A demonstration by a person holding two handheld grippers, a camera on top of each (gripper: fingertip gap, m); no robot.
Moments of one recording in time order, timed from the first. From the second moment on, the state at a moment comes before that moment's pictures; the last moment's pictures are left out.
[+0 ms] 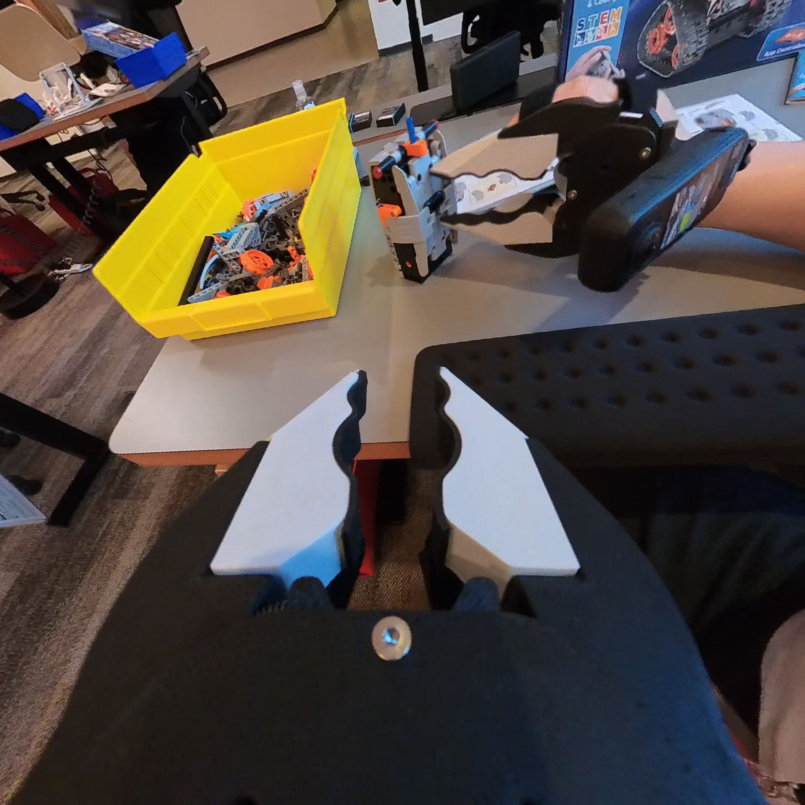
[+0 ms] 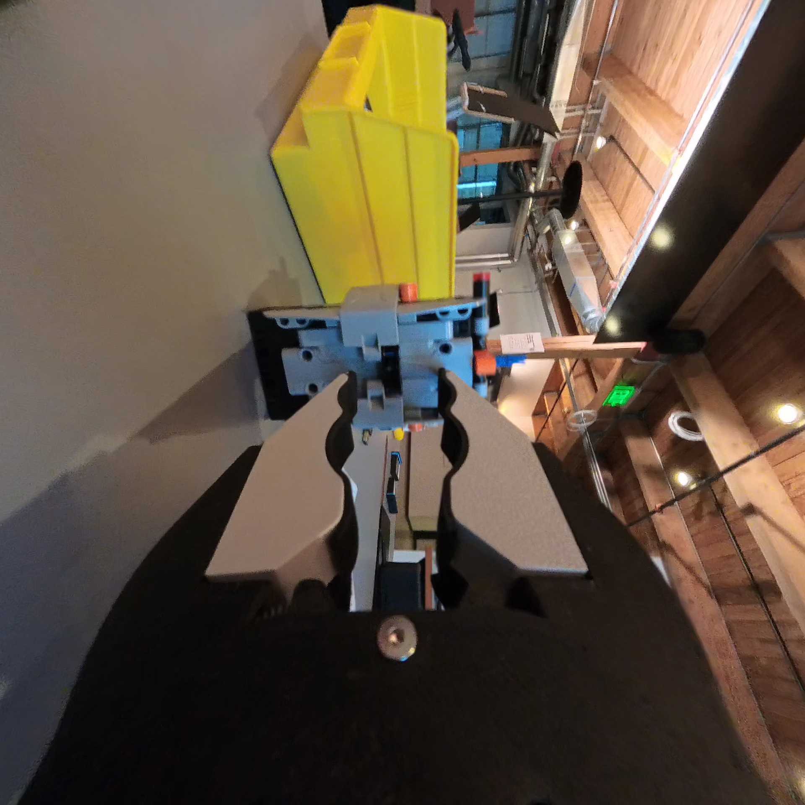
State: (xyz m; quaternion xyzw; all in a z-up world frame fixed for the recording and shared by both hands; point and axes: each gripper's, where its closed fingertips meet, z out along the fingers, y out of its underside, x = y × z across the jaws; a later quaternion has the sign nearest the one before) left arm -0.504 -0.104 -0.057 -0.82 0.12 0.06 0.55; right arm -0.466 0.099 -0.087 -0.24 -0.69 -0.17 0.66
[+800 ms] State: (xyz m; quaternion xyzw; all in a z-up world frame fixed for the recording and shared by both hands) left arm -0.503 0.037 -0.066 -0.76 0.21 -0.10 0.61; right arm -0.429 0.121 -0.055 -0.60 -0.44 0.22 0.63
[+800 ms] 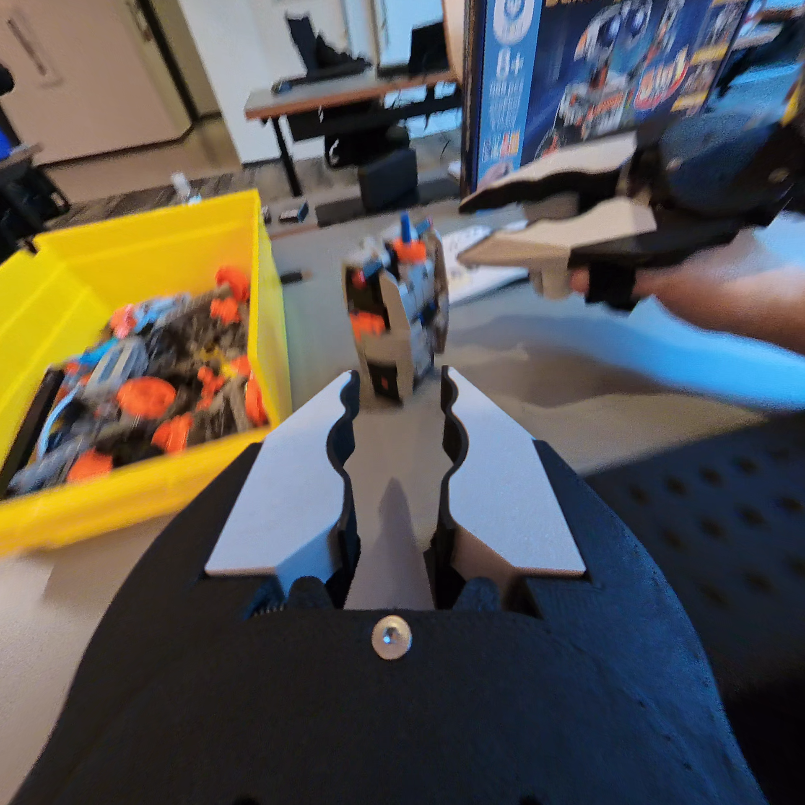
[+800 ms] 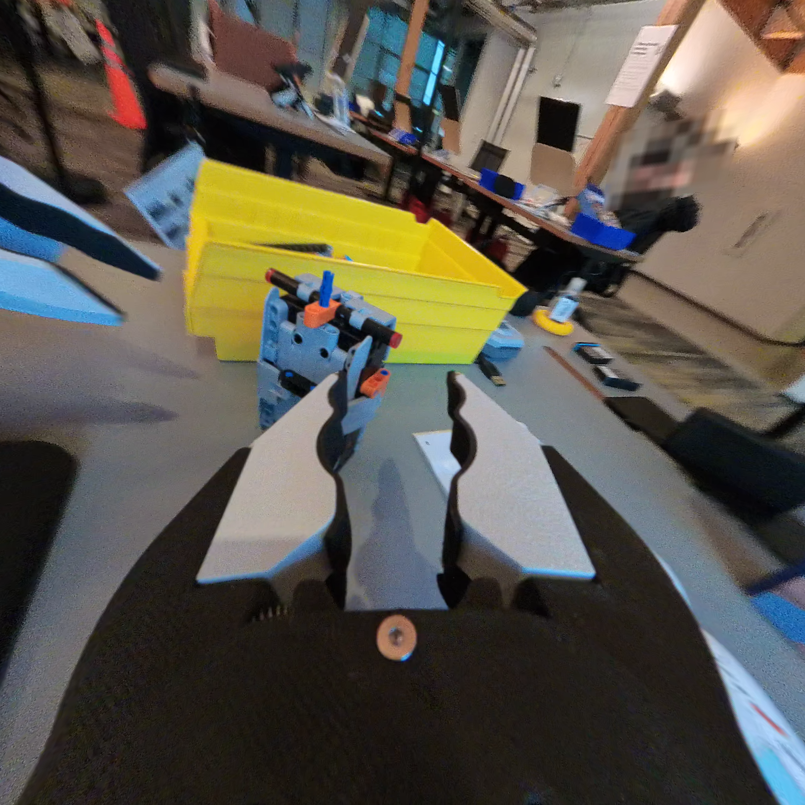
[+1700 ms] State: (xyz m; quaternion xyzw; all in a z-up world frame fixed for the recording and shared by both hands) left arm -0.479 0.059 -0.093 -0.79 0.24 -0.05 0.57; right arm -0.441 0.118 -0.097 -0.59 -0.53 0.24 0.57
